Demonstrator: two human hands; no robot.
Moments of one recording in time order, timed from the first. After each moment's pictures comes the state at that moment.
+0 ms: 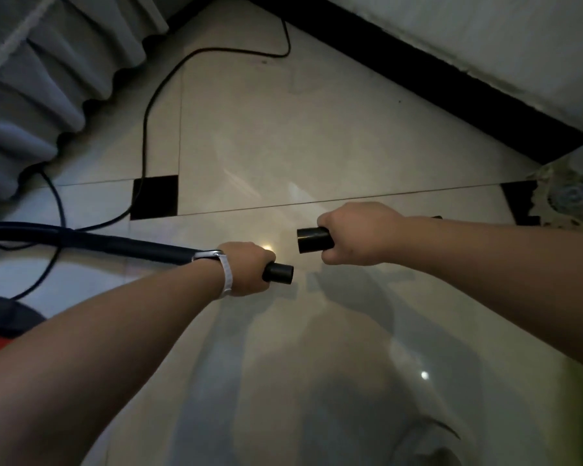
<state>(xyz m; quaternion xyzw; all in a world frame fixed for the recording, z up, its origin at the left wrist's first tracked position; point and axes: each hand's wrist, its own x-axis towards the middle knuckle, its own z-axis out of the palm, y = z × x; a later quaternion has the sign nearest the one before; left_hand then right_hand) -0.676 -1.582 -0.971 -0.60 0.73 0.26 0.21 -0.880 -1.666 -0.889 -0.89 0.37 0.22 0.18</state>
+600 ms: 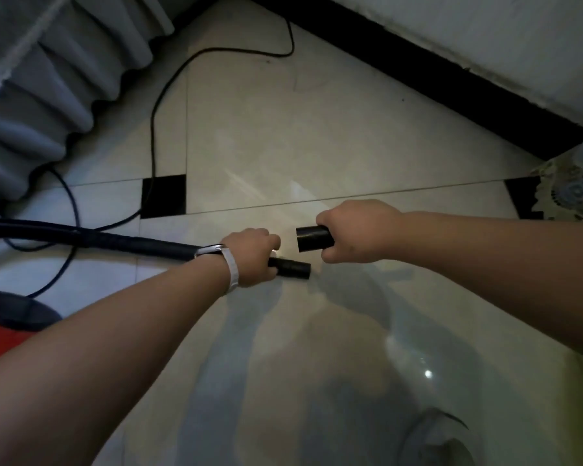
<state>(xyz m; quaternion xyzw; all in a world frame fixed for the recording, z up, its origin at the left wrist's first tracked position) -0.670 -1.582 -0.965 -0.63 0.72 0.24 0.14 -0.867 -1.656 -0.878 -0.89 0.36 0.22 0.19</state>
